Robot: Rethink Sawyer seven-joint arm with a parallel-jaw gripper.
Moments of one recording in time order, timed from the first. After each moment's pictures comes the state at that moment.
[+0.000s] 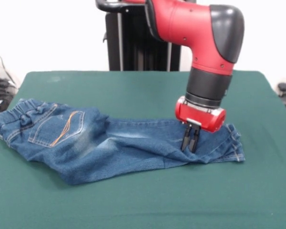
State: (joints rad) arm 0.11 -0.36 -0.11 1.80 0.60 -0.22 1.90
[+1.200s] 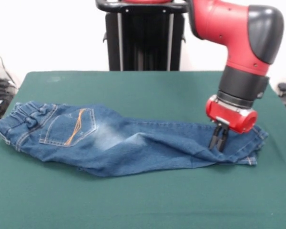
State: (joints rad) arm 0.32 -0.34 -0.13 1.80 1.03 -0.24 1.93
